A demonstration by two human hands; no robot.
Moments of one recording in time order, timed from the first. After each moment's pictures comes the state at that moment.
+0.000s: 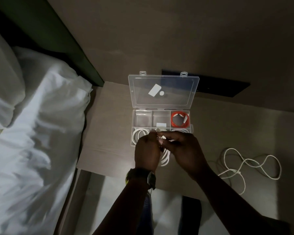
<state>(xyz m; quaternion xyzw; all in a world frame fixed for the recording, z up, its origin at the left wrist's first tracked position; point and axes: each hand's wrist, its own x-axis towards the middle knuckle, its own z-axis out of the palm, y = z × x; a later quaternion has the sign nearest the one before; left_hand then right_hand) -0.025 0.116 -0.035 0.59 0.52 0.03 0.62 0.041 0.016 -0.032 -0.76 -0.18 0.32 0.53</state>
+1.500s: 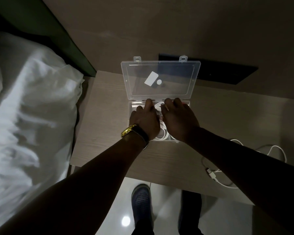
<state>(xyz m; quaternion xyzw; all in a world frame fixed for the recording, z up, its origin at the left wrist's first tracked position) 0.024 0.169 -0.102 0.96 0.19 -0.13 0.13 0.104 0.049 -0.101 -0.87 -0.49 0.07 -0.02</state>
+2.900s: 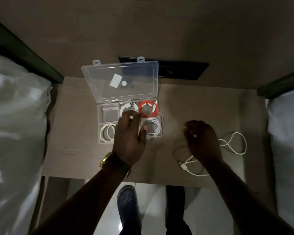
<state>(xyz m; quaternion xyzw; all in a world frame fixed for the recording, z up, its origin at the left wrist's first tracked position) -0.005 0.100 -0.070 0.93 0.15 0.11 0.31 0.089 -0.109 -0.067 -0.94 -0.16 0.11 0.27</state>
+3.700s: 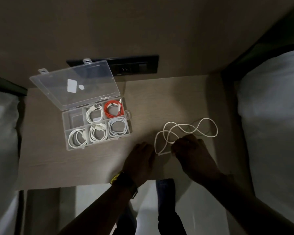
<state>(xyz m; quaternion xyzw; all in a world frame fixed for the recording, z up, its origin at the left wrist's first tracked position) -0.016 -0.029 -0.107 0.94 0.03 -0.11 0.31 0.060 -0.226 -0.085 -0.92 -0.36 0.11 0.13</state>
